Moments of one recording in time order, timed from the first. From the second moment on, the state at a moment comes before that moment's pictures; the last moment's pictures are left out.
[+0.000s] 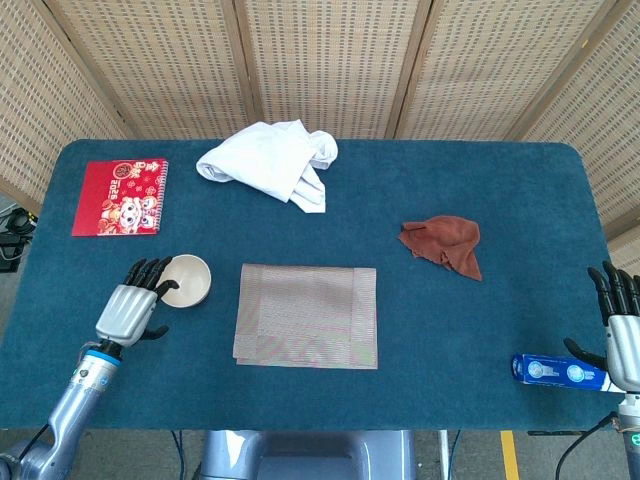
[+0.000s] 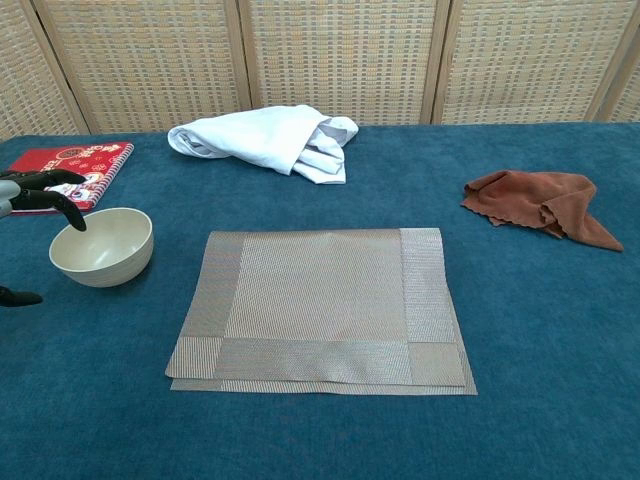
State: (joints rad) left arm -0.38 -1.43 -0.08 -1.44 1.42 1.14 0.25; right arm 0.08 -1.11 0.13 -1.54 -1.44 1.51 0.02
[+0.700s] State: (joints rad) left arm -0.48 -1.54 -0.13 -1.31 1.27 1.01 0.30; right arm 0.10 -1.12 0.15 -1.51 -1.39 1.47 0.04
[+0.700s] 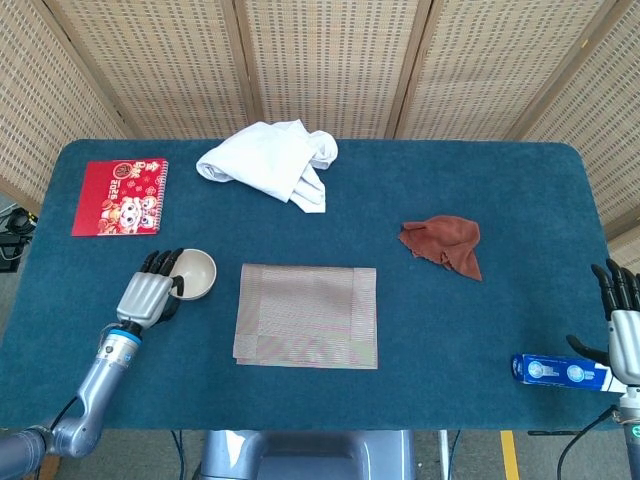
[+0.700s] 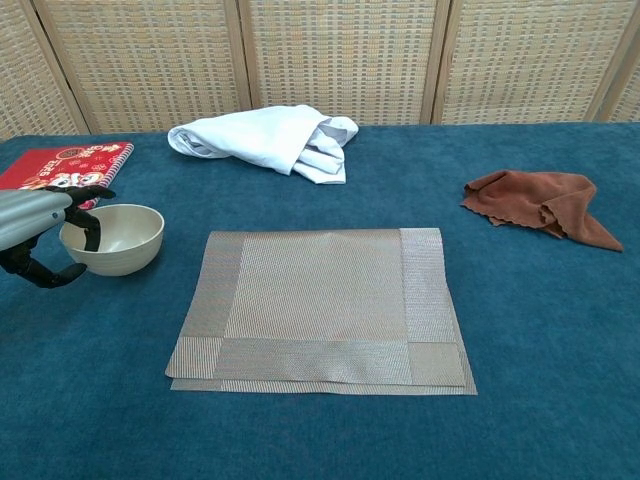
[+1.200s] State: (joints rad) left arm -0.63 -1.51 -0.31 -1.23 1.20 1.01 0.33; right arm 0.11 -1.14 0.15 -1.48 -1.36 1.43 0.02
